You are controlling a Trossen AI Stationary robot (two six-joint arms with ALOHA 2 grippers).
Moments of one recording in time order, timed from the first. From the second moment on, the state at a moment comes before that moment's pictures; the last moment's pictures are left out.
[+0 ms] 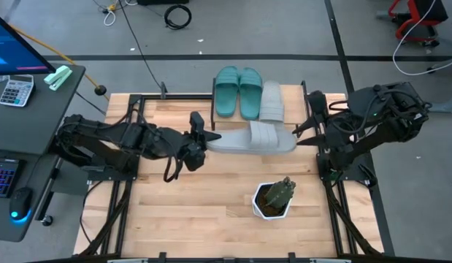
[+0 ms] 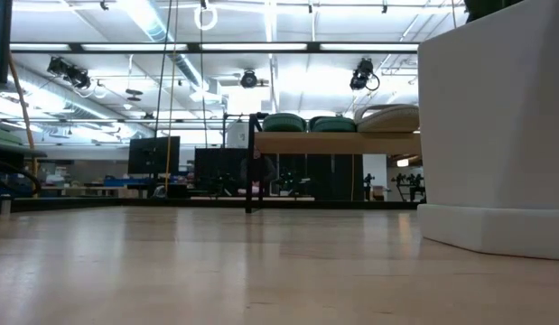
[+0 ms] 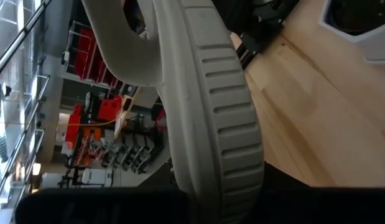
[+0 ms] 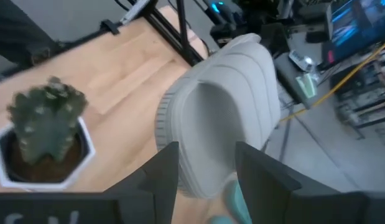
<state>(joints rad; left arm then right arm) -0.26 1.40 1.55 -0.54 -0.59 0.91 0.25 1.26 2.00 -1.31 0.10 -0.62</state>
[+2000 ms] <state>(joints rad) 0.17 1.29 1.33 -0.01 0.38 1.00 0.25 1.24 2.00 -0.96 -0.05 -0.90</state>
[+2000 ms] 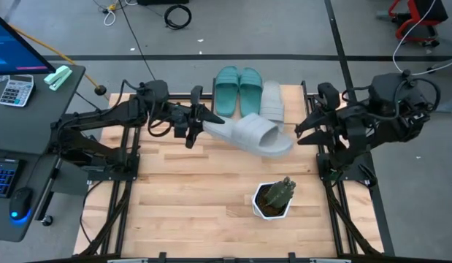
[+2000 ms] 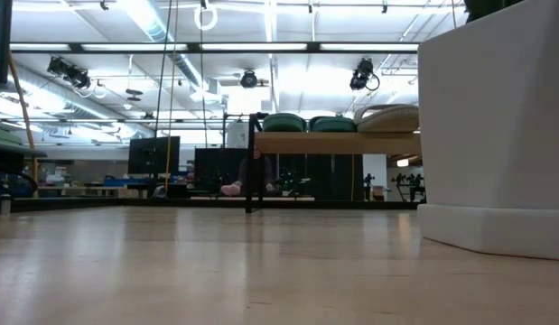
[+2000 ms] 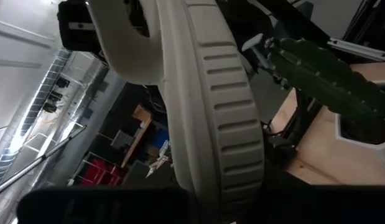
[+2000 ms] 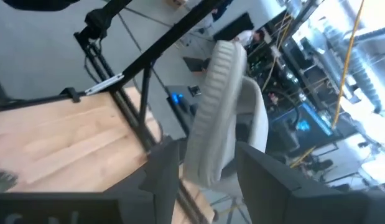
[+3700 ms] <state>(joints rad) 0.27 1.32 1.33 -0.11 0.28 0.70 0.12 1.33 2.00 -0.87 0.26 -0.96</state>
